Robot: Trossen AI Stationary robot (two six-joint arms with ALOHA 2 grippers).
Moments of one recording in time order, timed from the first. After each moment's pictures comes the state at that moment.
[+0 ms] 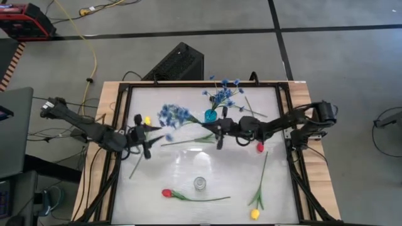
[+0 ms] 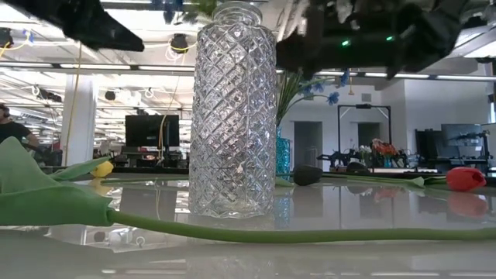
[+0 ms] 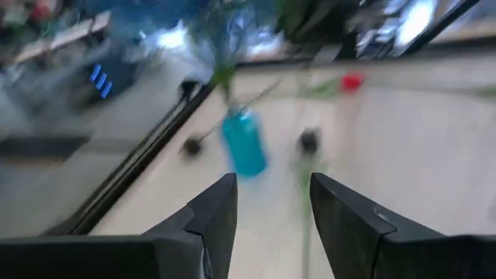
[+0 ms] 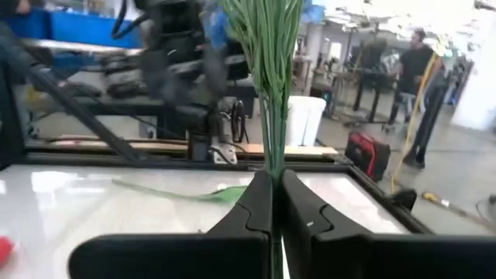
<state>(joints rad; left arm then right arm) -0.46 0.68 0.41 0.00 -0.81 -0.01 -0.01 1.62 0.64 1.06 0.17 -0.09</state>
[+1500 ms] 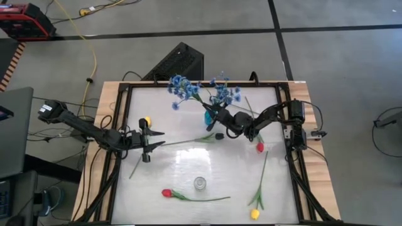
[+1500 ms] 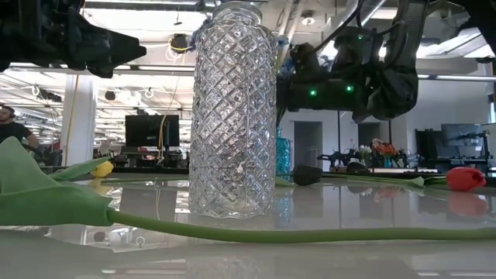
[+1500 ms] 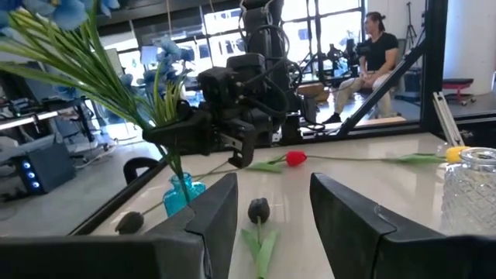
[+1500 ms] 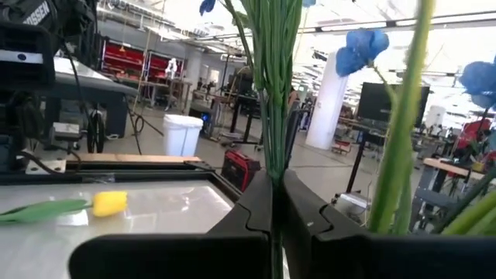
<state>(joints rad) -0.36 0.72 0.03 0.82 -0.53 0.20 -0.15 1.97 0.68 1.53 0.43 -0.29</state>
